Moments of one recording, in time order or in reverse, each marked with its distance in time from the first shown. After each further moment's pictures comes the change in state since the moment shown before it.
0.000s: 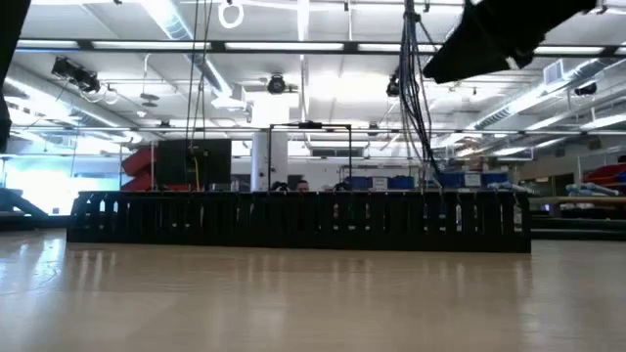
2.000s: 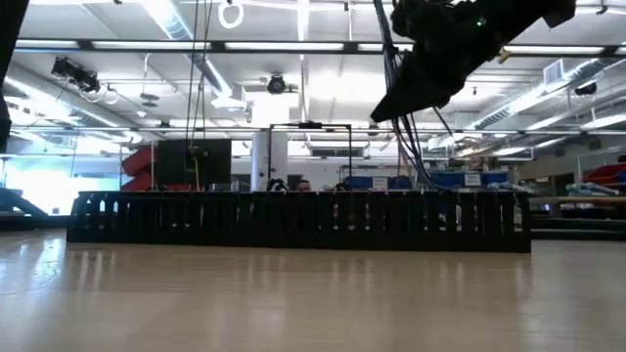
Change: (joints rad) left arm -0.019 -0.024 -0.002 -0.226 -0.031 0.123; right arm -0.302 0.070 0.002 0.167 -0.576 -0.309
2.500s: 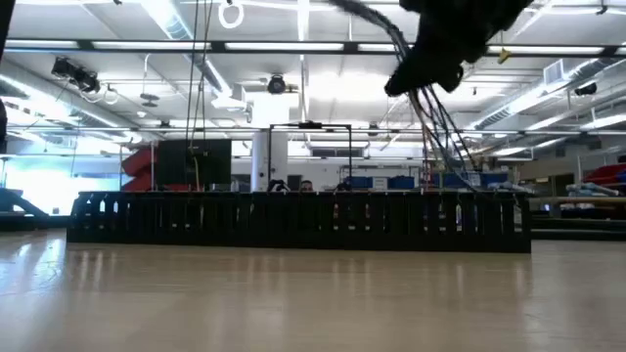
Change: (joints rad) left arm -0.137 -0.046 -0.166 -0.205 -0.198 -0.014; right arm 0.080 -0.009 0.130 -0.210 -0.106 0.113
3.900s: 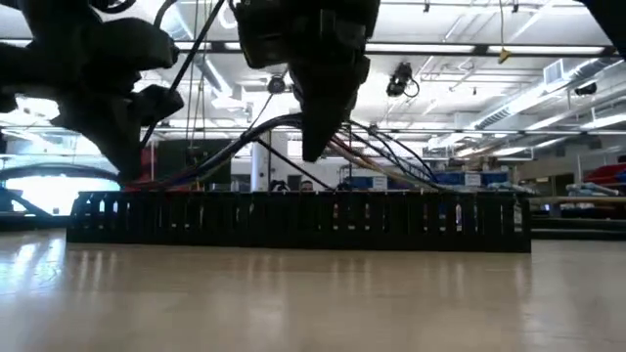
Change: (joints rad) left arm -0.223 -0.413 -1.189 0.551 -0.051 -0.025; right arm -0.101 0.818 1.017 -0.780 -0.415 -0.134
